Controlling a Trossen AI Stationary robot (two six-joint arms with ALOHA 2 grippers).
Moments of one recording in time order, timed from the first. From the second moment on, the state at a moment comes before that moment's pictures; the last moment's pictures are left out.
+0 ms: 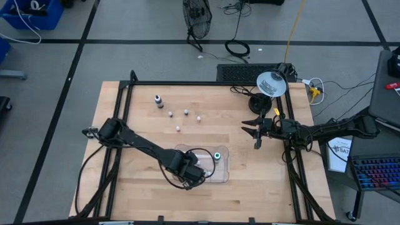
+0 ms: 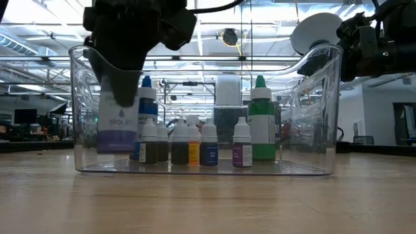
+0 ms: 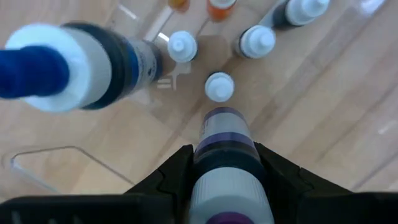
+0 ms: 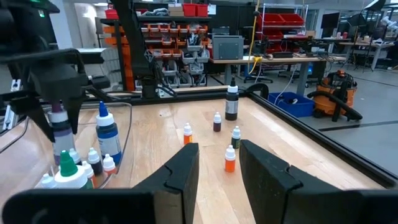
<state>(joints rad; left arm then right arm) -0.40 2.01 1.62 -1.14 -0.02 -1.04 -0.02 0.66 0.02 0.65 0.21 0.01</state>
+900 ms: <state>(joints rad) -0.40 1.73 1.66 -1.22 -0.28 -0.99 -0.02 0.66 0.02 0.65 0.21 0.01</state>
